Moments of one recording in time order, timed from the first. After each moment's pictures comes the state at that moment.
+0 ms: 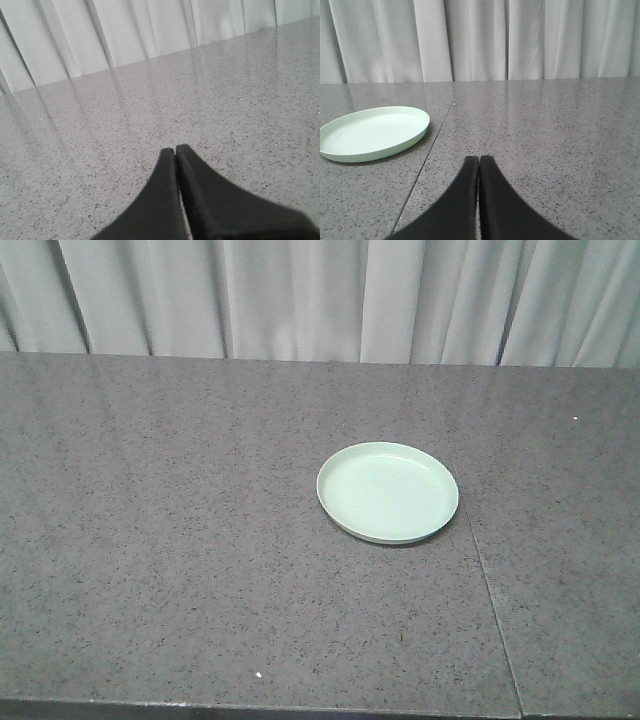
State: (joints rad) left arm 0.00 -0.01 0.03 -0.14 0.20 0.22; right arm 0.00 -0.01 0.03 -0.02 0.11 0.08
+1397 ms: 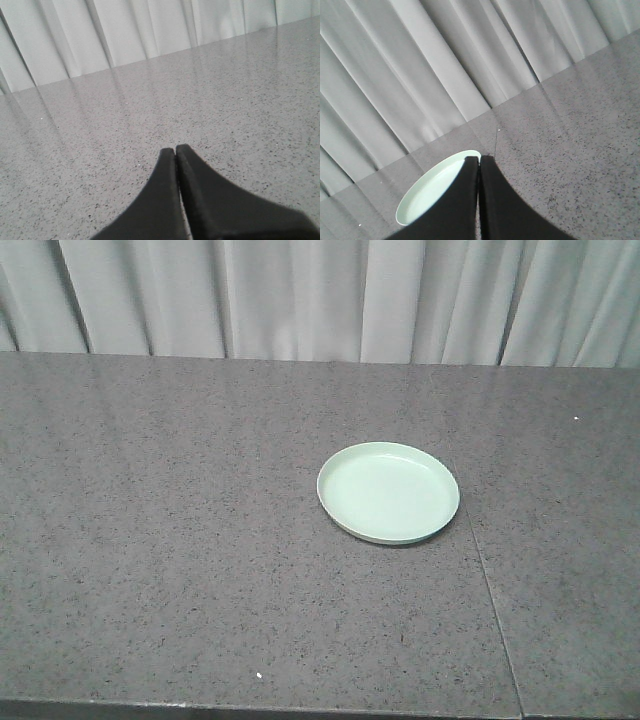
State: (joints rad) left arm 0.00 -0.01 0.03 -0.14 0.20 0.22; right arm 0.00 -0.01 0.02 0.37 0.03 0.20
